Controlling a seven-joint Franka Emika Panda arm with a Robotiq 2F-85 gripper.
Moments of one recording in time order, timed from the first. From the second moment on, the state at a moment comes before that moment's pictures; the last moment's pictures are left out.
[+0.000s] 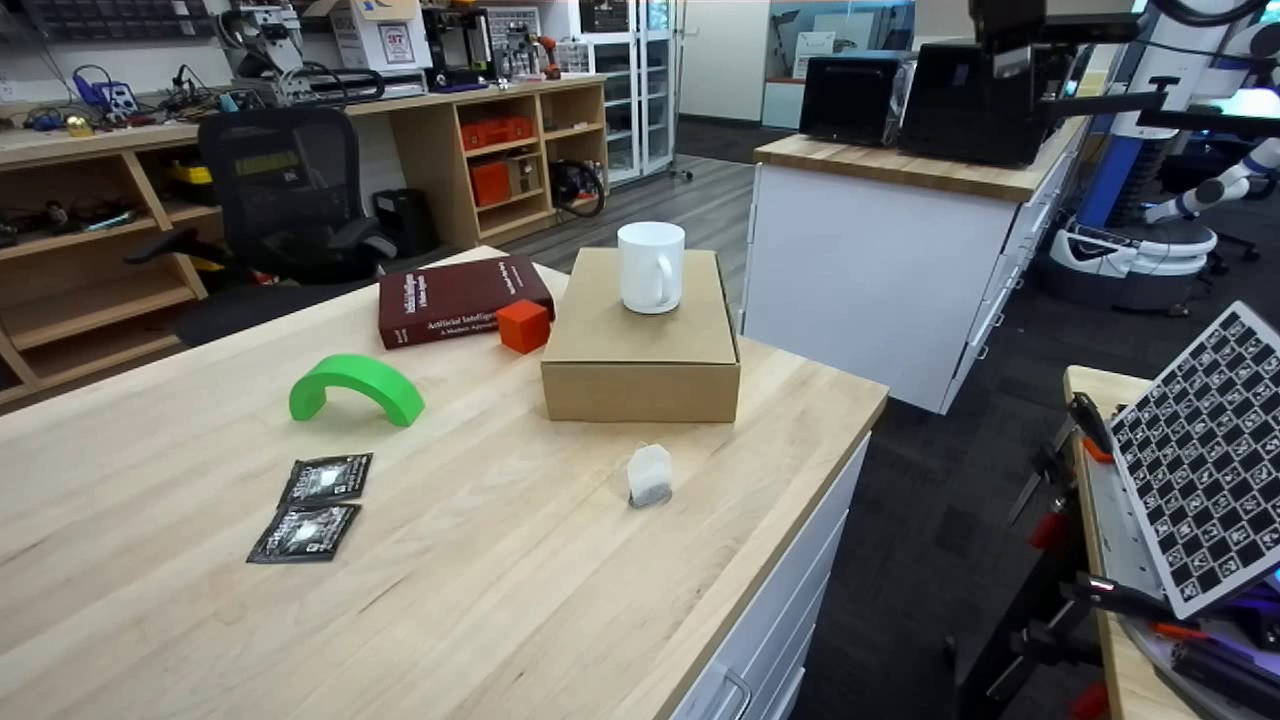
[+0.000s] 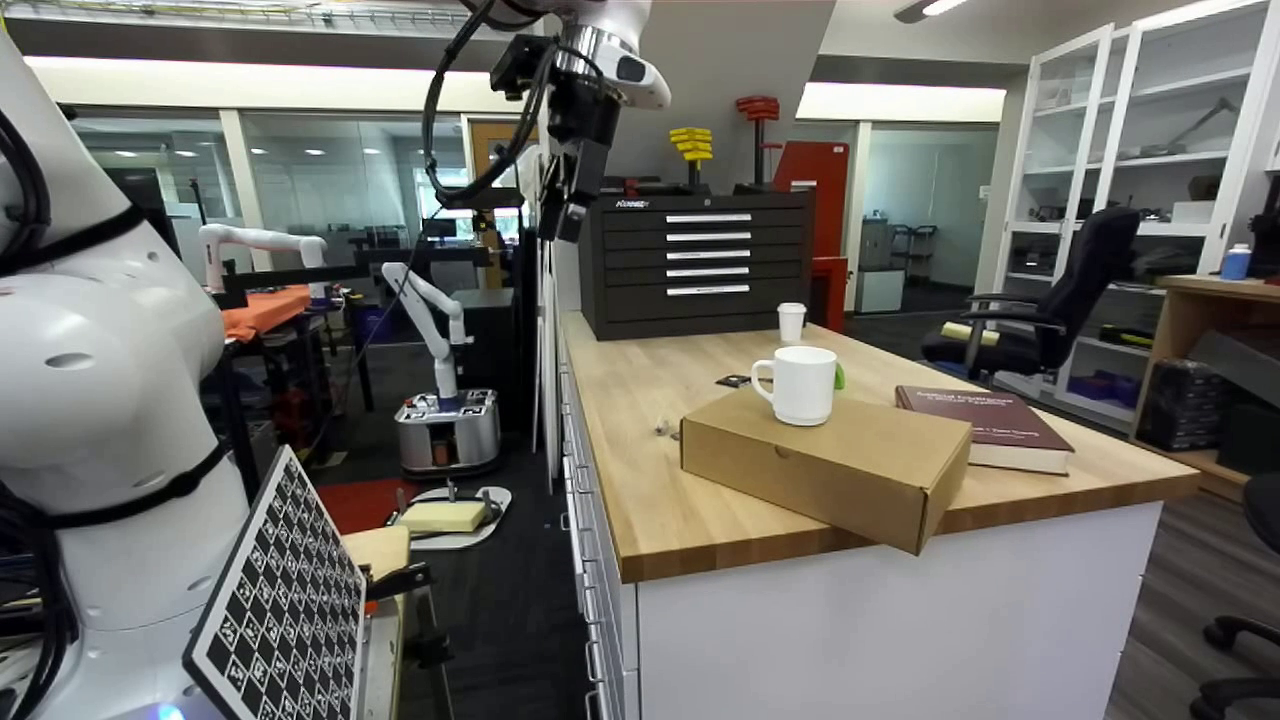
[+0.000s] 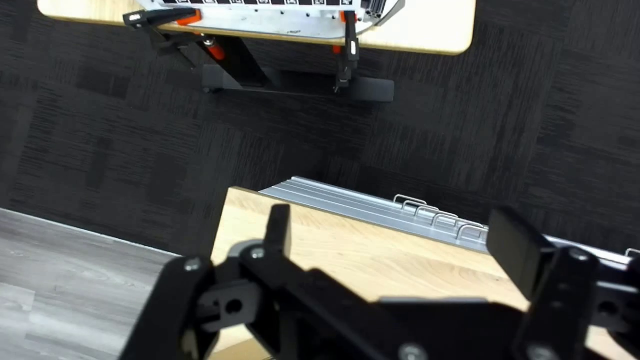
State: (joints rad) arm 0.11 -0.31 0.19 -2.04 0.11 1.45 0.21
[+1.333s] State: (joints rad) arm 0.20 0.02 0.27 -2.03 0.08 1.79 0.07
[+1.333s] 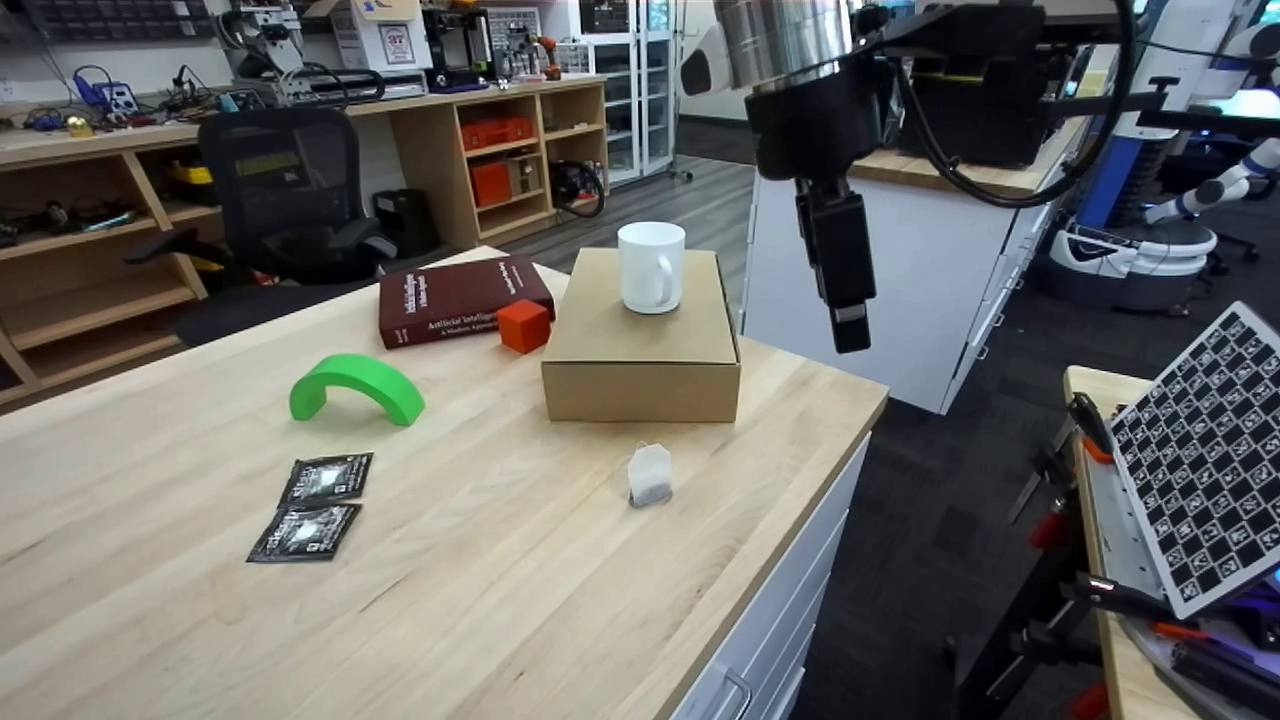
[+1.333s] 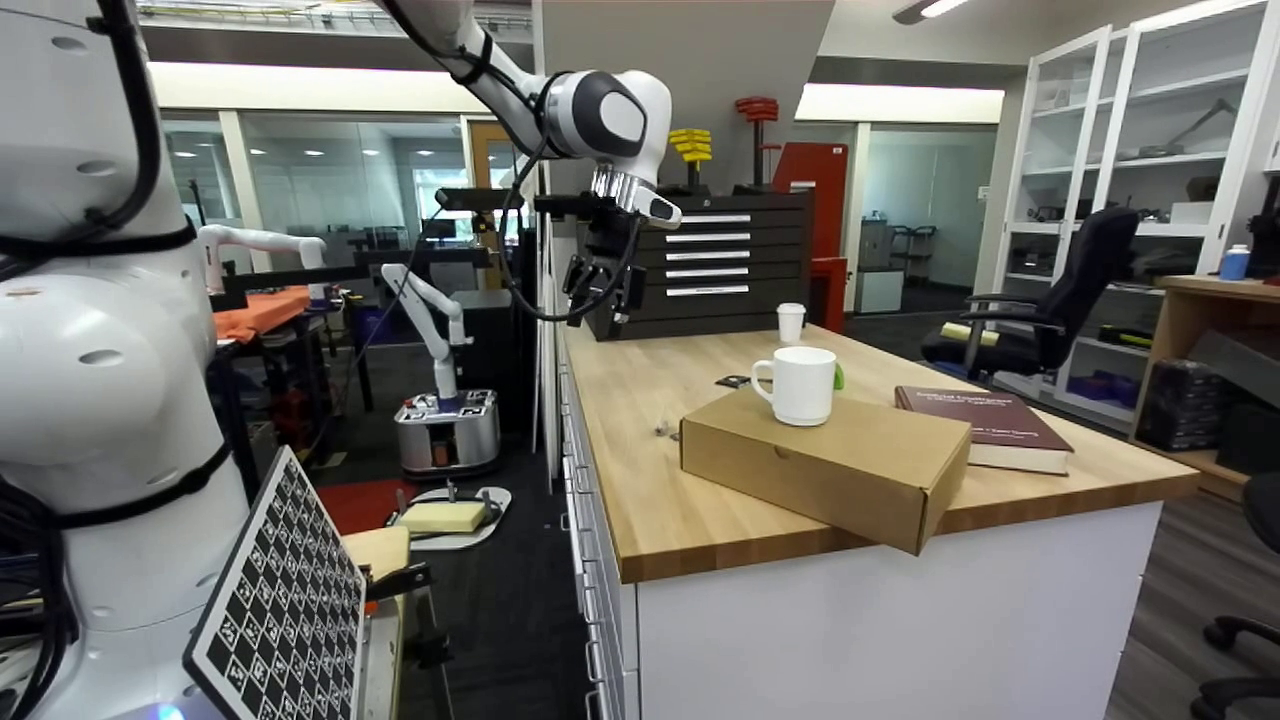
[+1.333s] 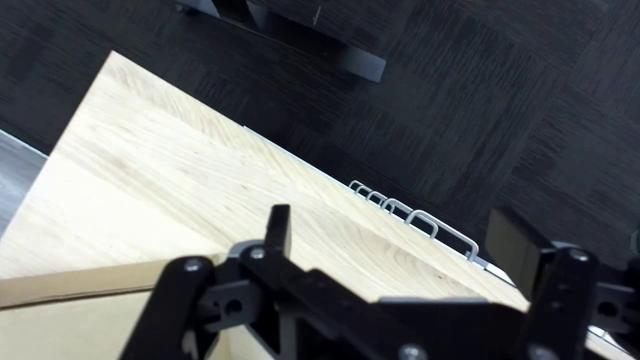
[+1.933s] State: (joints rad) arm 0.22 0.07 0.29 -2.04 0.11 1.89 -0.10
